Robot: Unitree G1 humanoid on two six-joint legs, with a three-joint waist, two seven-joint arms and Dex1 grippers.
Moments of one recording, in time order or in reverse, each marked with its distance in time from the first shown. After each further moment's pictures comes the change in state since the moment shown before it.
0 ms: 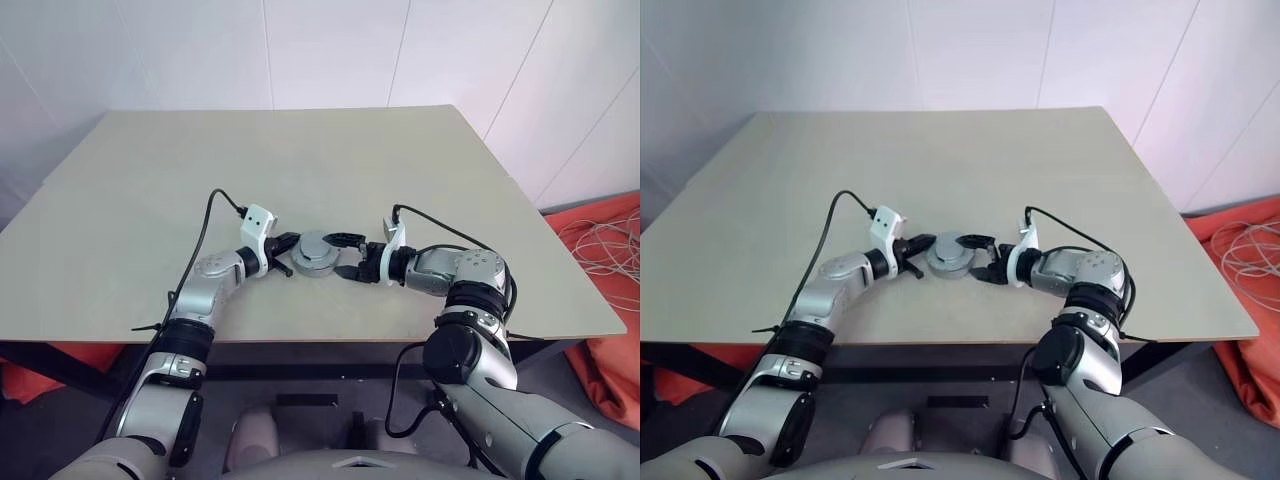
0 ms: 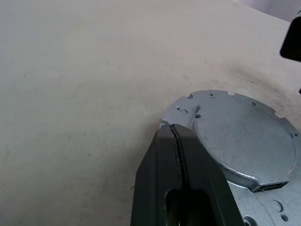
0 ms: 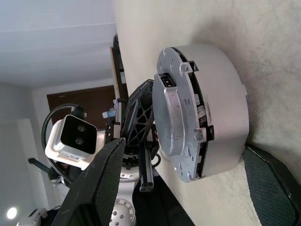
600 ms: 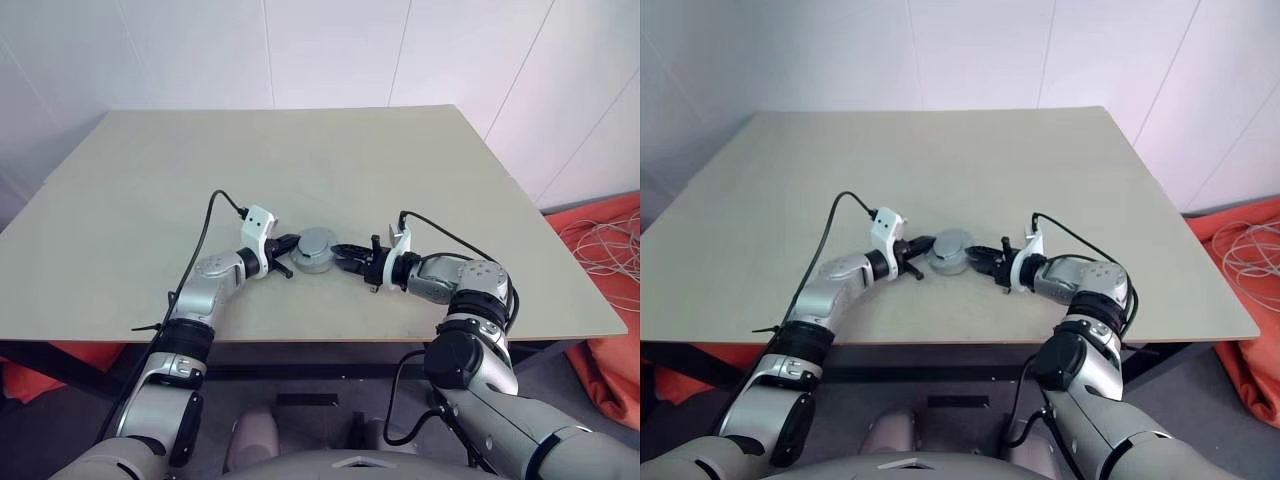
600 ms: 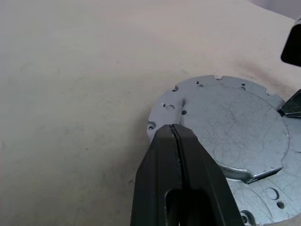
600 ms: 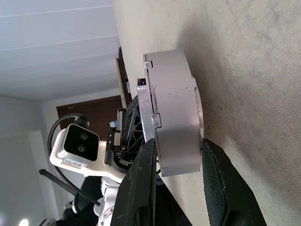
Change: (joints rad) left arm 0.000 0.000 0.000 0.001 0.004 0.014 -0.008; right arm 0.039 0.004 -0.043 -0.001 0.029 -0.032 0.001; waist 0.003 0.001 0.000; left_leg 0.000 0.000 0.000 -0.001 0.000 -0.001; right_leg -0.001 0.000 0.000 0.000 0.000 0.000
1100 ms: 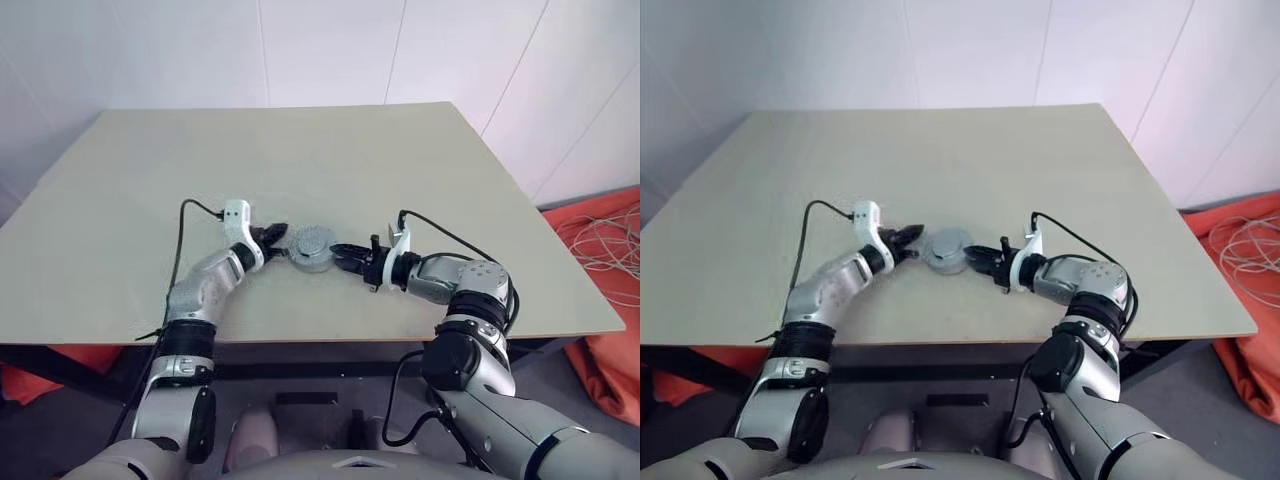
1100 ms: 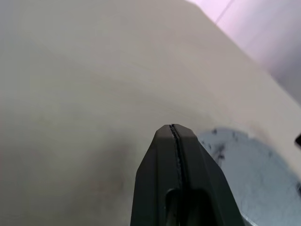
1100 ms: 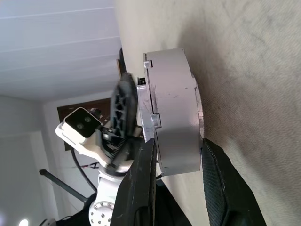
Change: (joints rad) left arm -0.007 -0.084 0.285 -0.091 -0.259 0.276 0.212; right arm 0.003 0.011 0.000 -0.039 0.004 0.023 0.008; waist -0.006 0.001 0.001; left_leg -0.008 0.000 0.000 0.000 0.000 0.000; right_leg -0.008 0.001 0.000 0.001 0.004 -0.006
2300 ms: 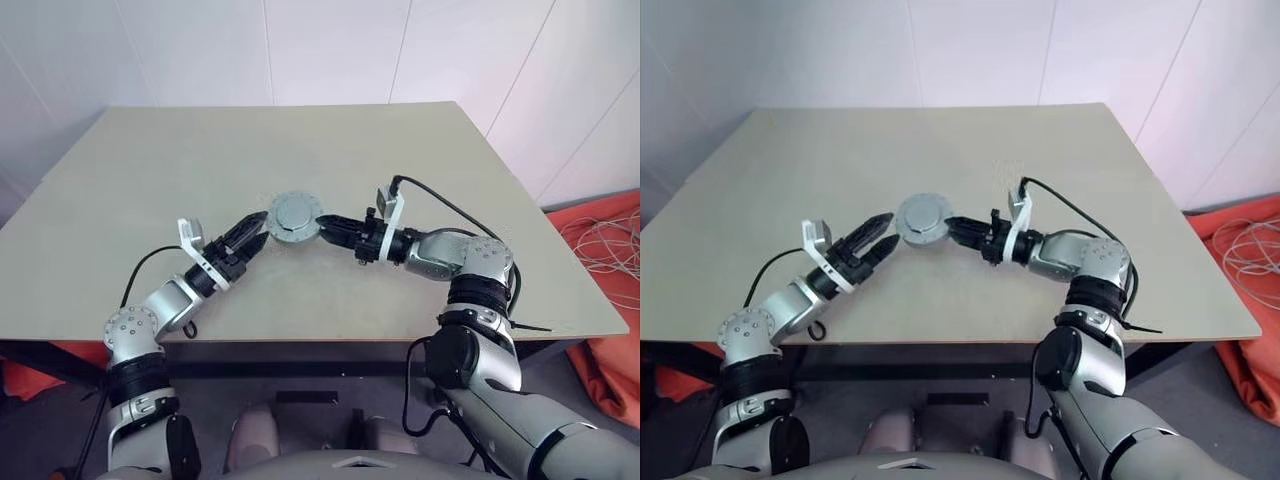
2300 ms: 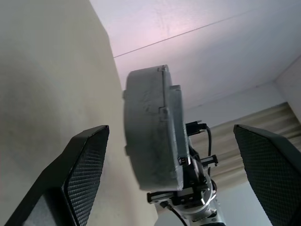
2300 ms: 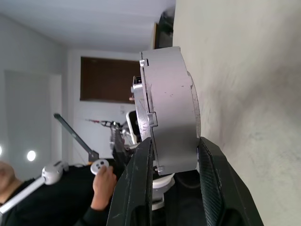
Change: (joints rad) left arm 0.173 0.015 0.294 -0.204 -0.798 0.549 0.056; right arm -0.022 -0.041 0.248 -0.058 0.389 0.022 -0.018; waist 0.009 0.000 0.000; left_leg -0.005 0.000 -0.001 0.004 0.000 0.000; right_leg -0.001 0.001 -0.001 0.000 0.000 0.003
